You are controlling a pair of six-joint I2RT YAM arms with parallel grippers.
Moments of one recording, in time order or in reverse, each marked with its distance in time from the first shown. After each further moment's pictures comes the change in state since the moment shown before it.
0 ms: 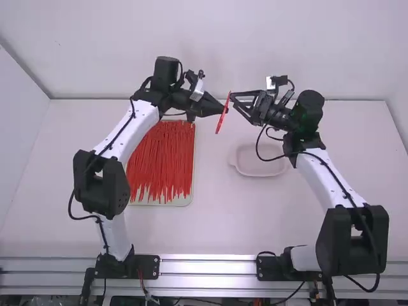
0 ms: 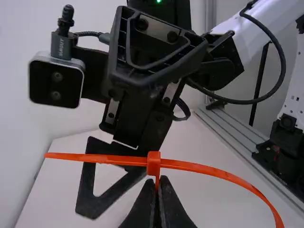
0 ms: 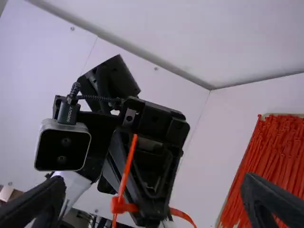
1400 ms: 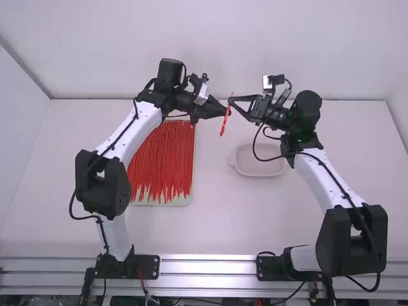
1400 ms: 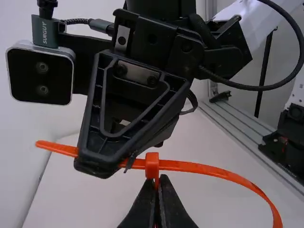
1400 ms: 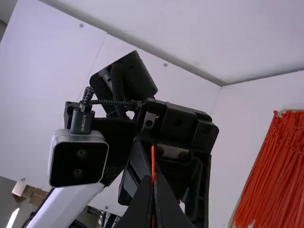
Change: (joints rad) left arm -0.022 0.000 -0.015 0.005 -0.031 0.048; right arm 0.021 0.000 0.004 0.047 0.006 0.071
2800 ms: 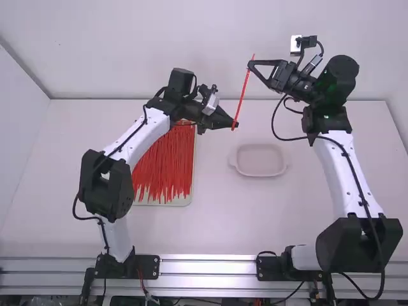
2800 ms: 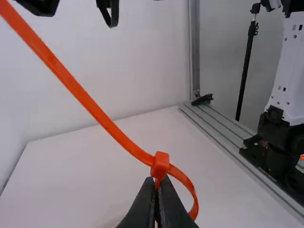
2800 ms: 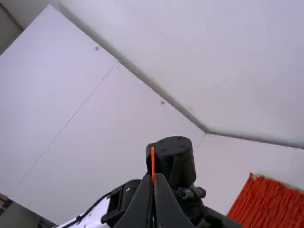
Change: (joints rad) left arm -0.062 -0.006 -0.087 0.049 0.017 -0.014; right arm -0.106 0.013 0.366 -0.271 0.005 -0.206
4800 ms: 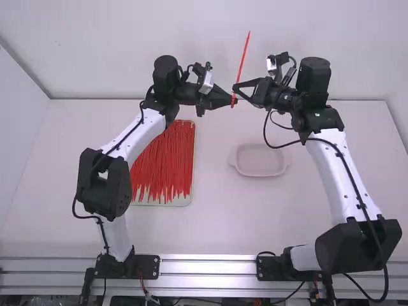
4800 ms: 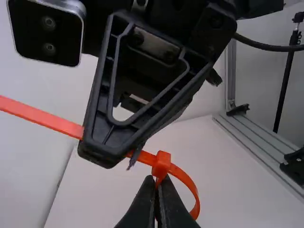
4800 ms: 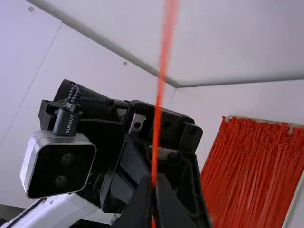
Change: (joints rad) left arm 0.045 0.000 -0.037 0.750 -0.080 -0.667; right arm 0.102 0.000 0.056 -0.565 0.093 -0.305
